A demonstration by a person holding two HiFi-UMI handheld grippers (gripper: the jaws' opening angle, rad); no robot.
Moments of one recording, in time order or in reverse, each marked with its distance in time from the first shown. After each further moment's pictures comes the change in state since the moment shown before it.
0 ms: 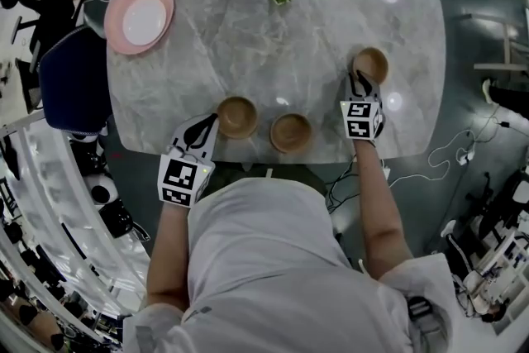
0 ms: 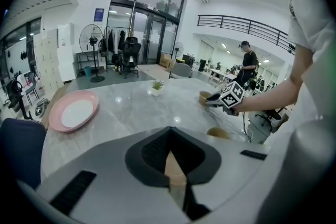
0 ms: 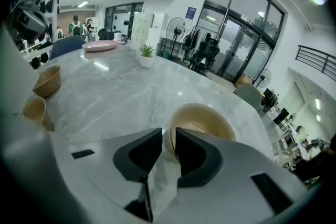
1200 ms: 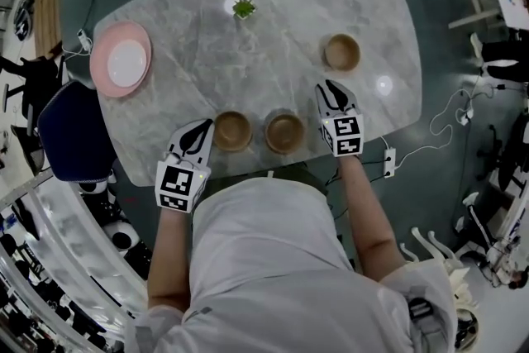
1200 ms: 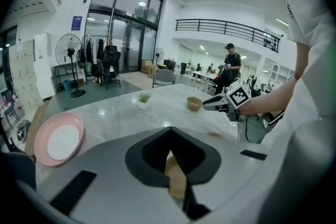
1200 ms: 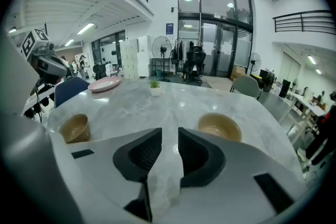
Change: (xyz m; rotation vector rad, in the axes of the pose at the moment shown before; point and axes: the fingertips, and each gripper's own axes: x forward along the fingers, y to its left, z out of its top) left arm -0.001 -0.005 0.041 0.168 -0.068 -0.164; right arm -0.090 0.051 0.037 0.287 -0.178 0.062
